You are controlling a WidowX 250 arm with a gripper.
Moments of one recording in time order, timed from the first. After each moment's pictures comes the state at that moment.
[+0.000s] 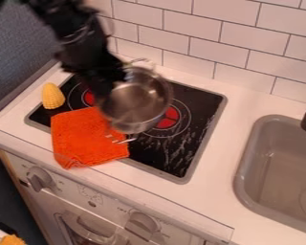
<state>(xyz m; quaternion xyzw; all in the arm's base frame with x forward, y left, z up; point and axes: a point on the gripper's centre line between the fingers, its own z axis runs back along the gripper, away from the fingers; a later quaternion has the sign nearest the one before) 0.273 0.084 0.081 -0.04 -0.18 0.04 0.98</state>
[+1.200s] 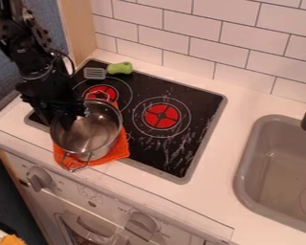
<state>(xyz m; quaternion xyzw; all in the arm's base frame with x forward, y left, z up) 0.250 0.124 0.031 0.01 -0.11 0.05 0.99</state>
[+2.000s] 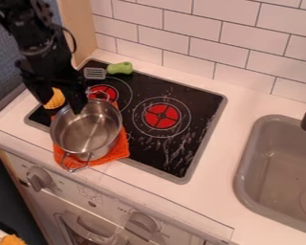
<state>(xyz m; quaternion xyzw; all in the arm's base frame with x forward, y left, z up) 0.263 0.124 0.073 0.02 -0.13 0.03 0.99</state>
